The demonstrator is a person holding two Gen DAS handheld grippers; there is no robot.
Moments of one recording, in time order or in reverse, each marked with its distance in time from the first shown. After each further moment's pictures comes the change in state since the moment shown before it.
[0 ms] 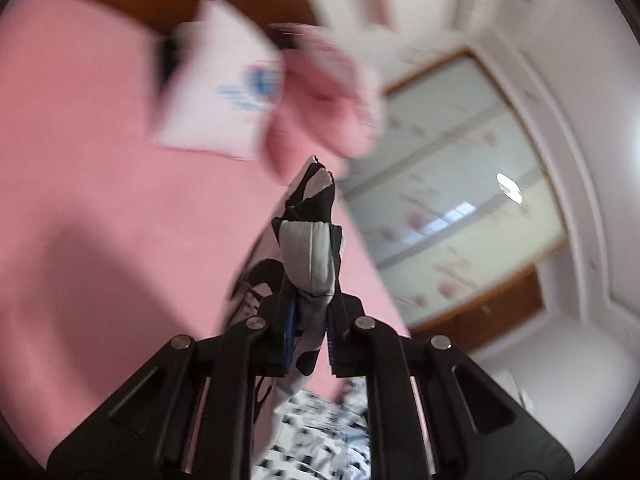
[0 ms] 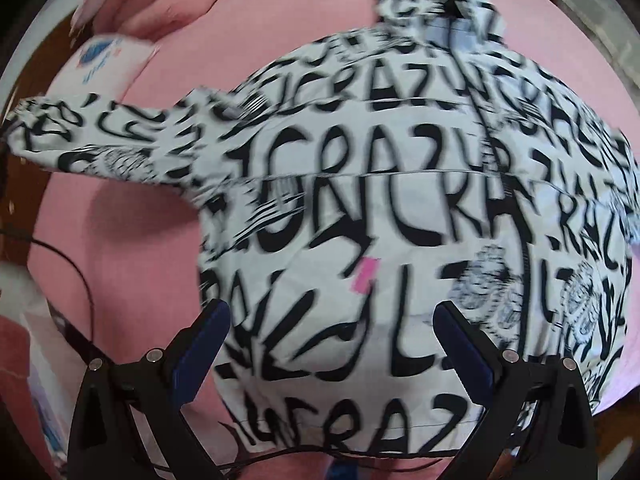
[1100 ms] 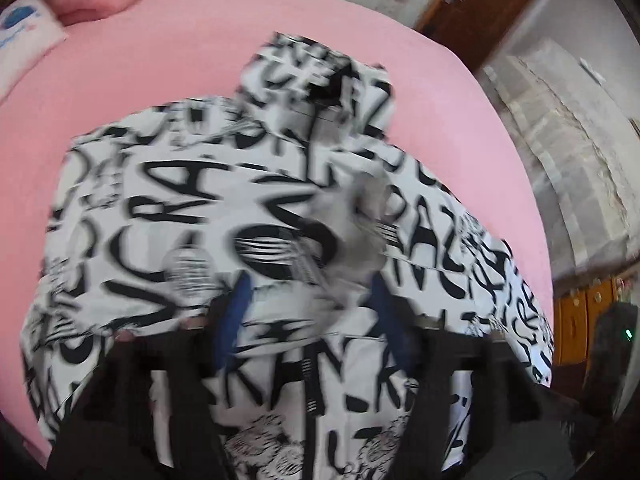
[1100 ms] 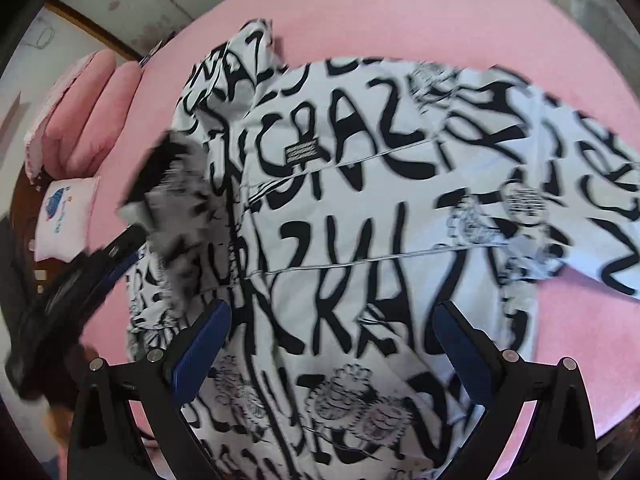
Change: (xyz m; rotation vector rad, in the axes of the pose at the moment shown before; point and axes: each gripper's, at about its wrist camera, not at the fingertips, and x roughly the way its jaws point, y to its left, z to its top) left arm 0.134 -0.228 -0.509 0.678 0.766 0.258; right arm -0.018 -0.310 0.093 0.274 -0.004 0.155
